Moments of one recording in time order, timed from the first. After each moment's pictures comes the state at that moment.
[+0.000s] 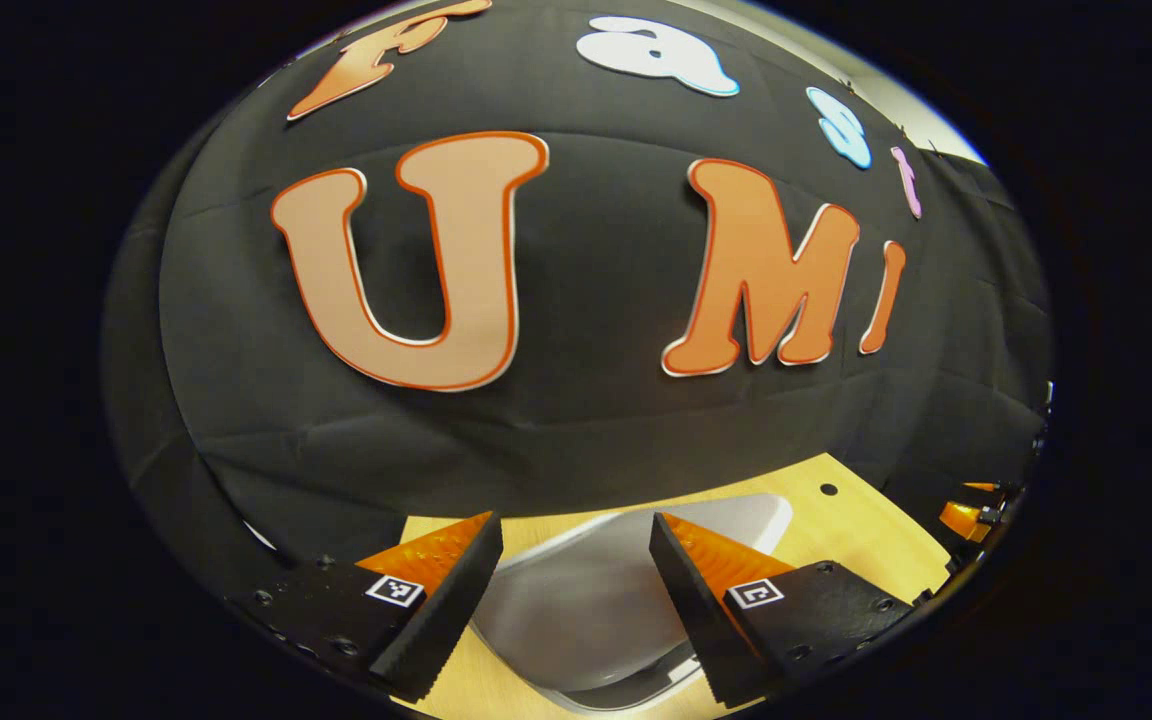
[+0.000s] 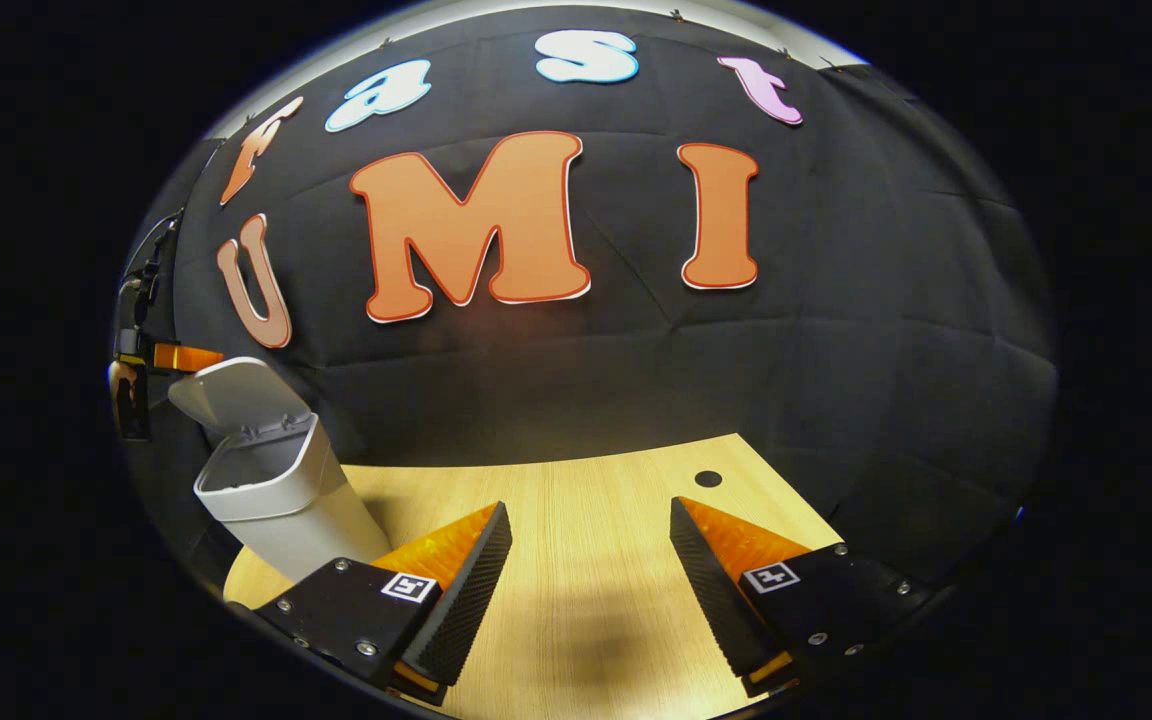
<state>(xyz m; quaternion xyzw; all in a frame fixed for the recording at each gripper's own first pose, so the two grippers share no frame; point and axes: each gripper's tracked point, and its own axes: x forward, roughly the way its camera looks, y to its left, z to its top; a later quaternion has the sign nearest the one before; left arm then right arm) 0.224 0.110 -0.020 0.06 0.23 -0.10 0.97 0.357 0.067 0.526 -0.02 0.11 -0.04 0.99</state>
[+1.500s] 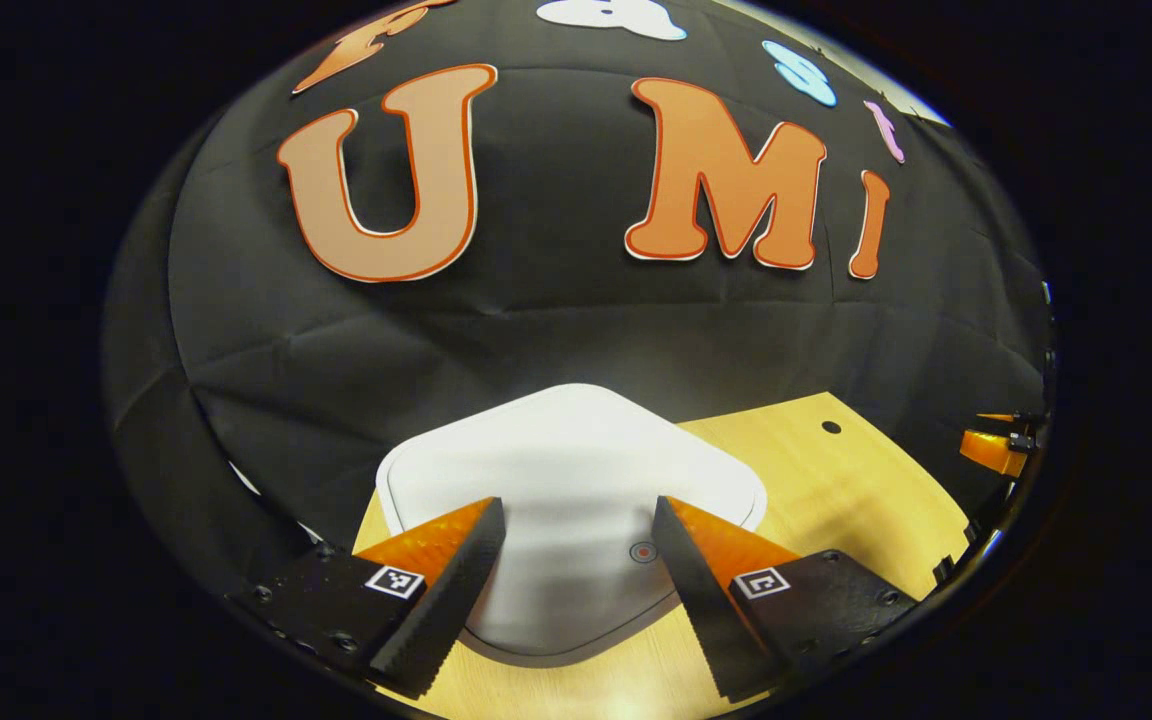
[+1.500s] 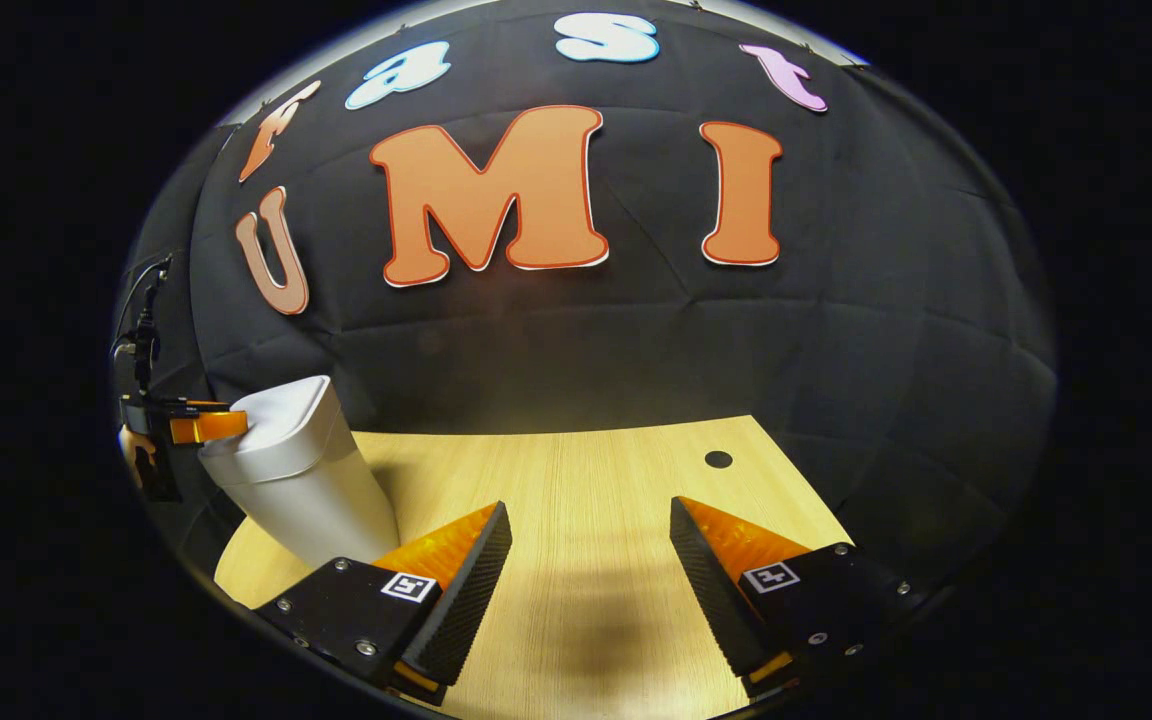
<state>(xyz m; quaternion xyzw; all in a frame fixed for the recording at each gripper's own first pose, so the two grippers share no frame) 0.159 0.092 -0.121 0.07 0.27 -0.08 0.96 0.350 0.061 0.510 -0.04 0.15 -0.01 0.99</state>
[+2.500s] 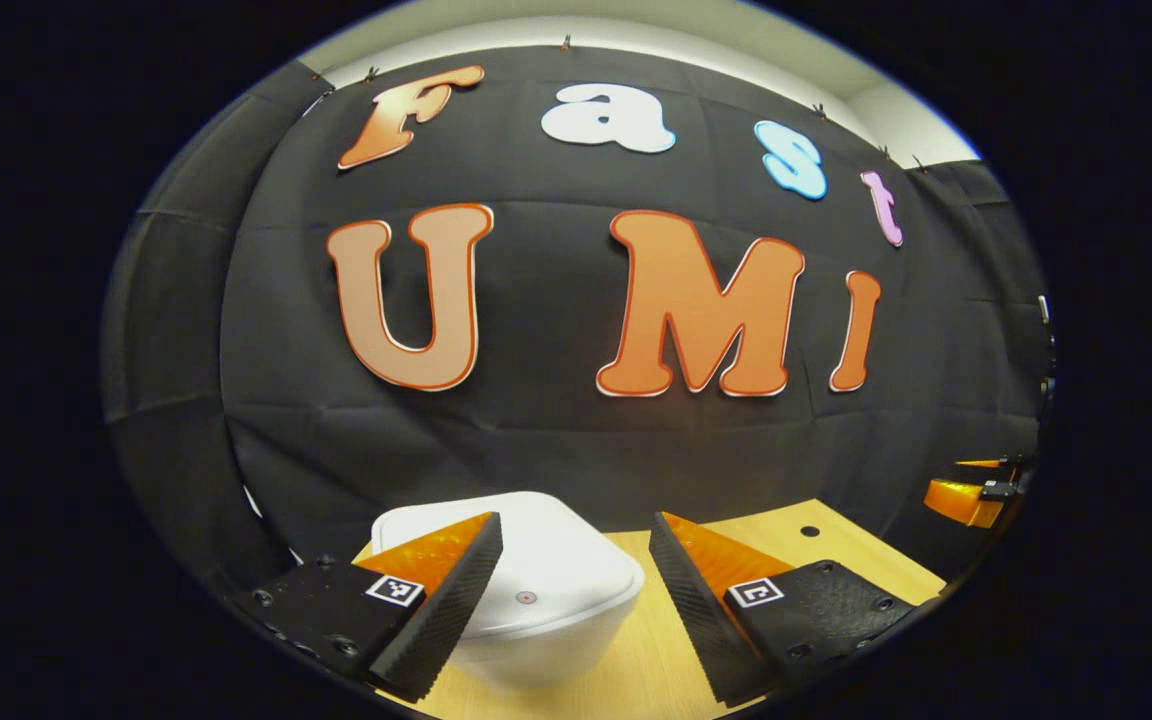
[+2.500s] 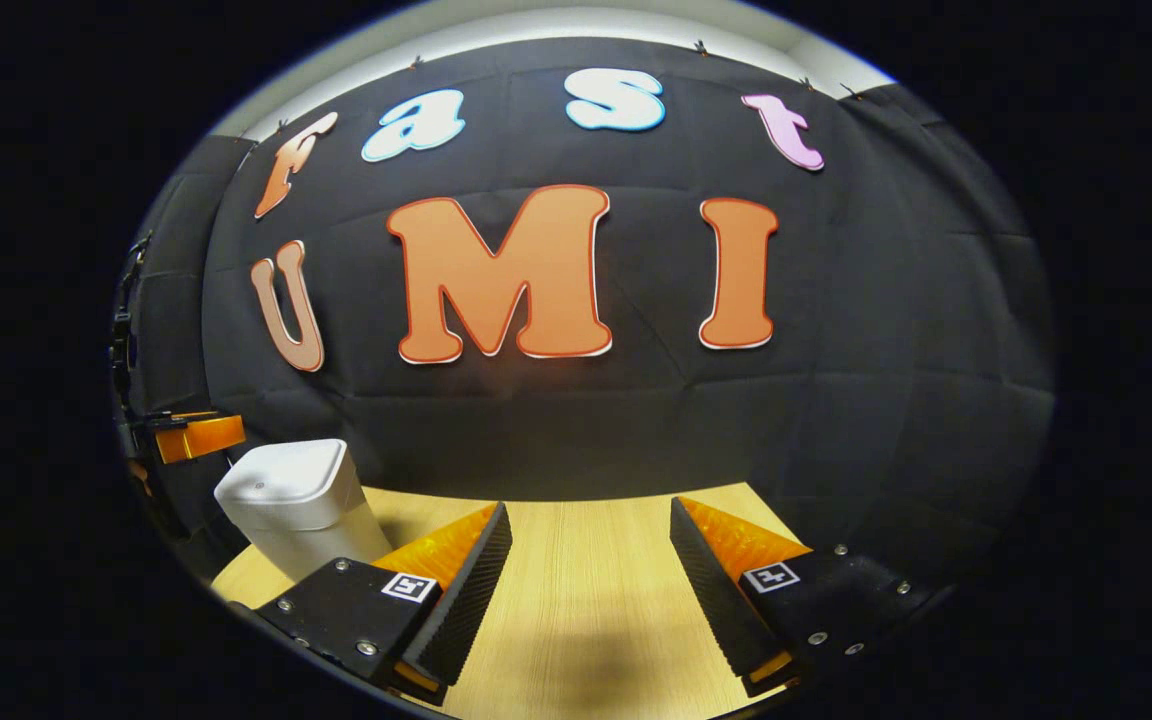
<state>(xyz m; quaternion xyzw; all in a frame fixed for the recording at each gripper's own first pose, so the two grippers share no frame) 0.112 0.010 -0.026 0.03 0.08 -0.05 1.00 0.342 0.075 0.580 -0.06 0.03 0.00 1.00</state>
